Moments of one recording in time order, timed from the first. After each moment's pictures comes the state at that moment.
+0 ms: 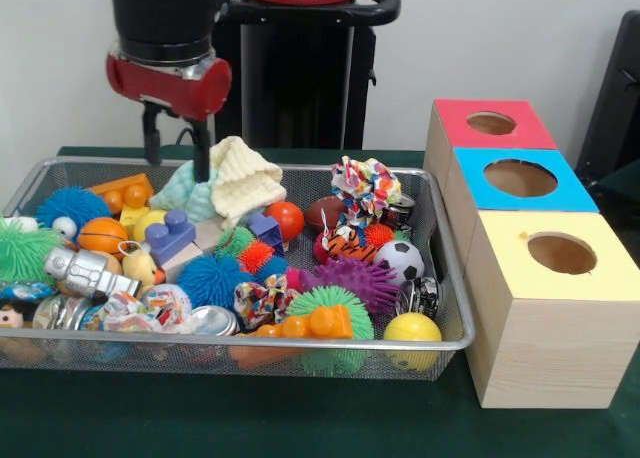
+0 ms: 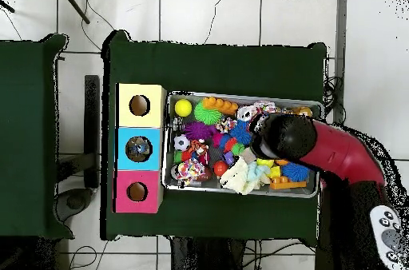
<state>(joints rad) -0.53 -0.69 0.05 1.52 -0.15 0.70 1.87</state>
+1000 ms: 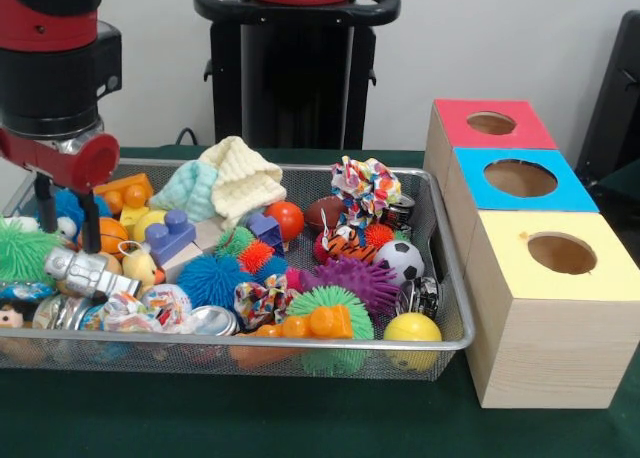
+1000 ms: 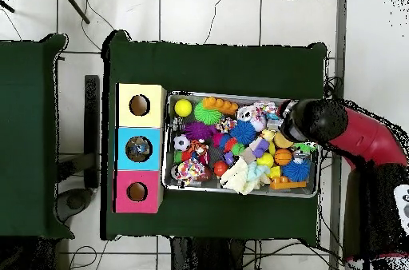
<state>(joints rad) -0.61 -0.54 0.09 1.34 -0.20 0.70 1.87</state>
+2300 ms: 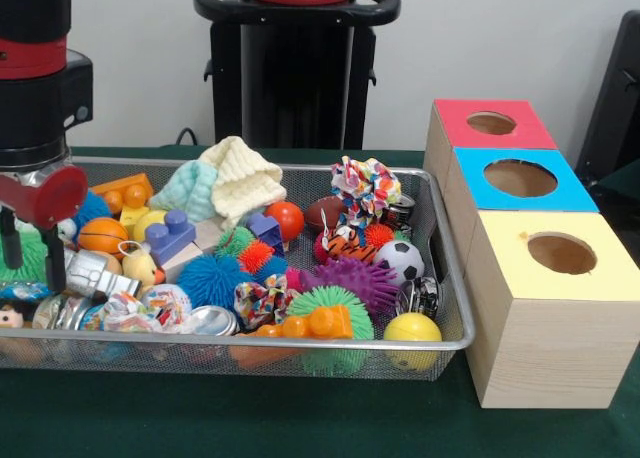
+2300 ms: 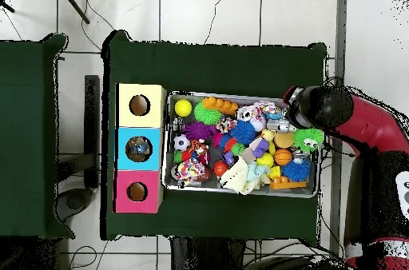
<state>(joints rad) -0.61 -0.47 0.10 1.21 -0.20 0.70 1.87</state>
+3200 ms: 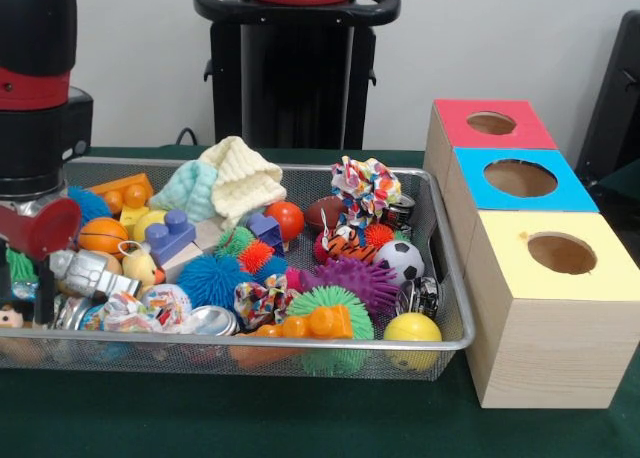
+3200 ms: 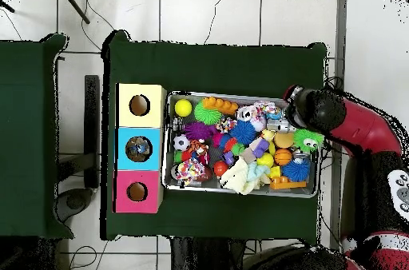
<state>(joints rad) -0.61 -0.42 0.09 1.21 -0.20 0.55 1.87</state>
